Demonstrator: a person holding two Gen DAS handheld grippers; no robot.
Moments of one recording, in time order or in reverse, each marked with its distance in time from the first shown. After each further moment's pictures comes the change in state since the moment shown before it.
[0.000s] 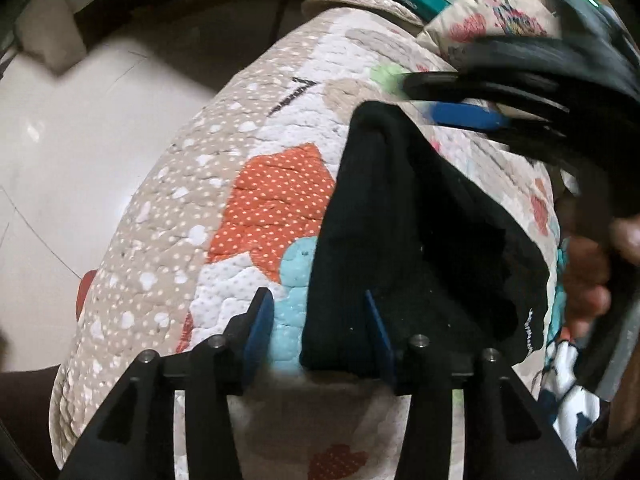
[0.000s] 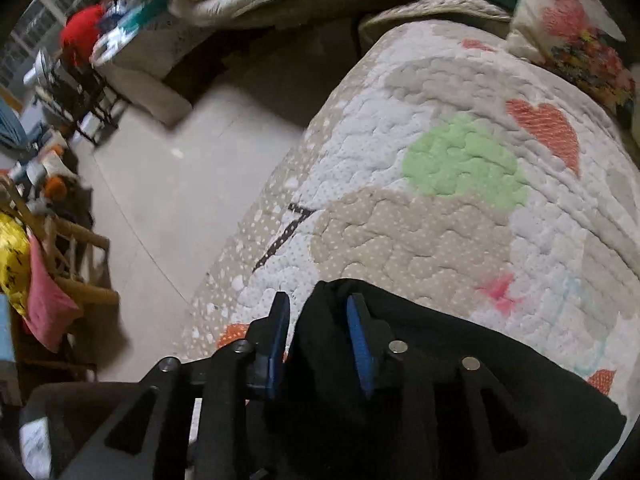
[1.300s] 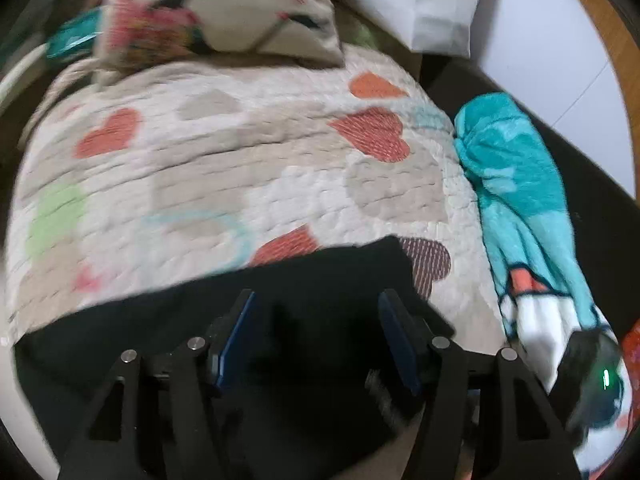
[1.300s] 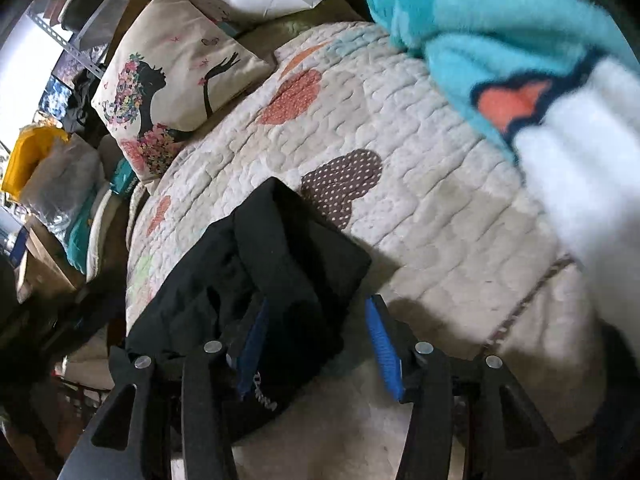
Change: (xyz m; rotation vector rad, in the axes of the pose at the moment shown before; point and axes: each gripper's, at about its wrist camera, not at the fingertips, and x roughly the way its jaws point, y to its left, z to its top) left arm 0.105 -0.310 0.021 0.691 0.134 -0.132; right arm -0.126 -0.222 -0.289 0.909 -0.537 -0.135
